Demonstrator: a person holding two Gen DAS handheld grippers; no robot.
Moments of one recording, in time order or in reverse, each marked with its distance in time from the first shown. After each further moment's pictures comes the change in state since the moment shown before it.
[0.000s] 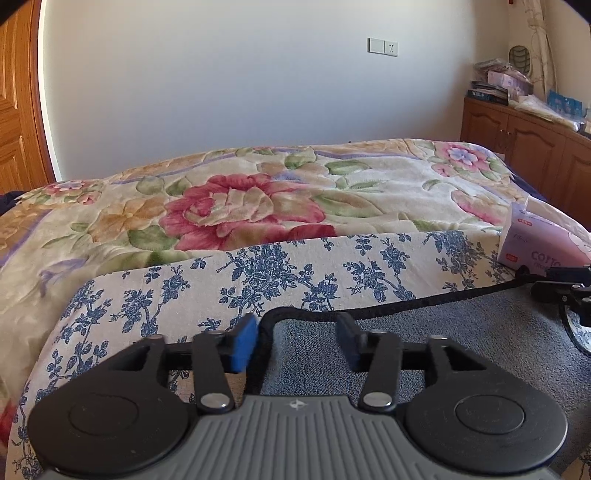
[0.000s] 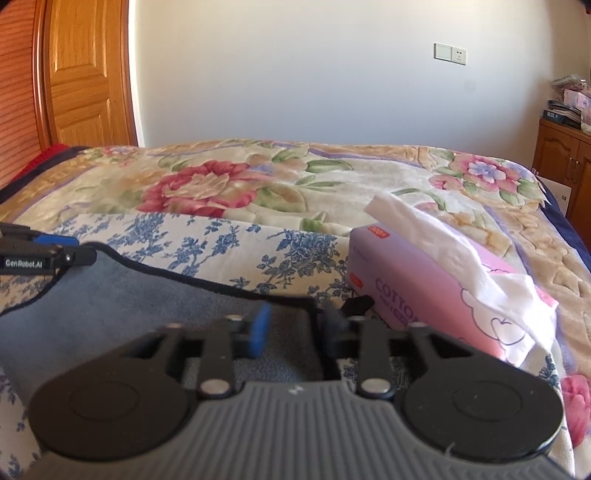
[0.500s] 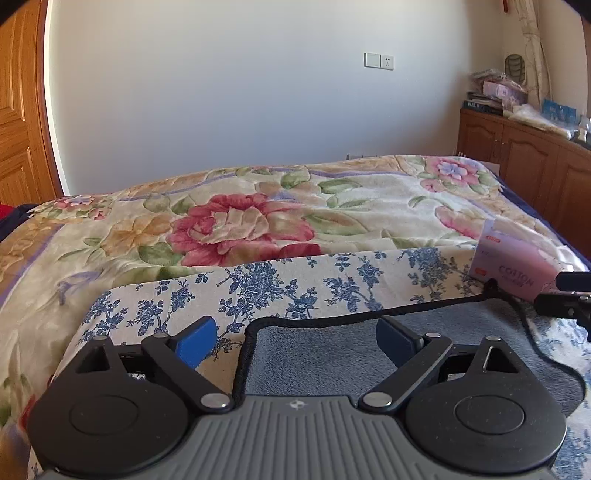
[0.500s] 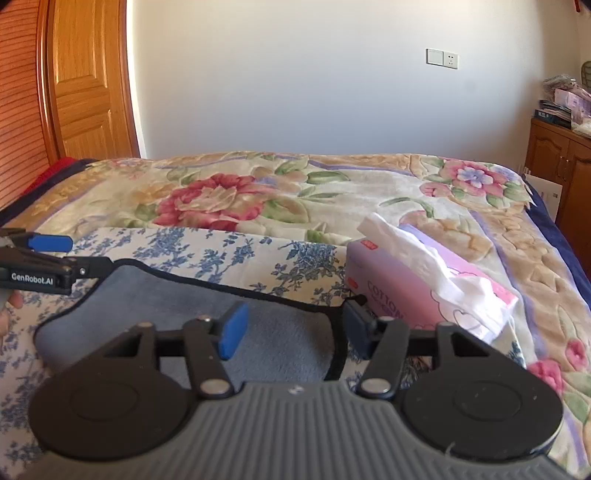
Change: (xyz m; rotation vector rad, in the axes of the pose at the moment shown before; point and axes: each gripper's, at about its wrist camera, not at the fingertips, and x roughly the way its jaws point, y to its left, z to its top) left arm -0.052 -0.018 0.010 -0.008 -0.033 0.006; right arm -0.053 0.011 0.011 0.033 0.000 -0.002
